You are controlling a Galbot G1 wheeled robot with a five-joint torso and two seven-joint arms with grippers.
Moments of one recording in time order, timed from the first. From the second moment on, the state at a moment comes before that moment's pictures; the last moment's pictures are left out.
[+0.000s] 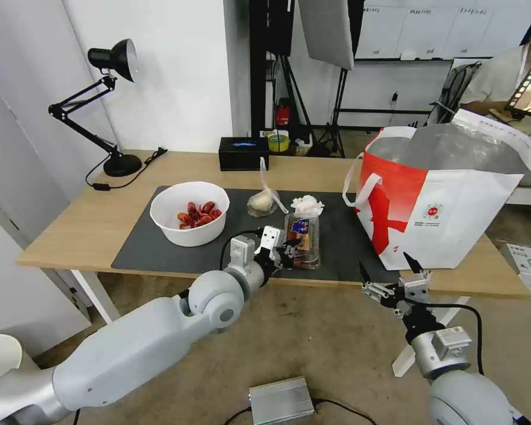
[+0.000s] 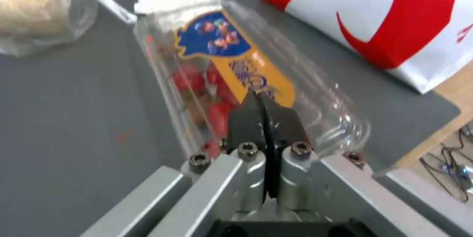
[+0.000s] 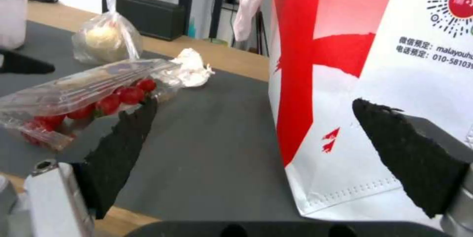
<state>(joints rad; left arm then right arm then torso) 0.51 -0.96 0.48 -1.91 -1.09 0.30 -0.42 -1.59 0.81 0.39 2.18 0.36 0.02 0.40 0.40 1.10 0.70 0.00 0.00</state>
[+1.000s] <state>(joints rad) 0.51 -0.92 0.53 -1.90 -1.11 0.32 -0.42 -1.24 0.75 0.26 2.23 1.24 -0.19 0.55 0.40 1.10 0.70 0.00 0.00</state>
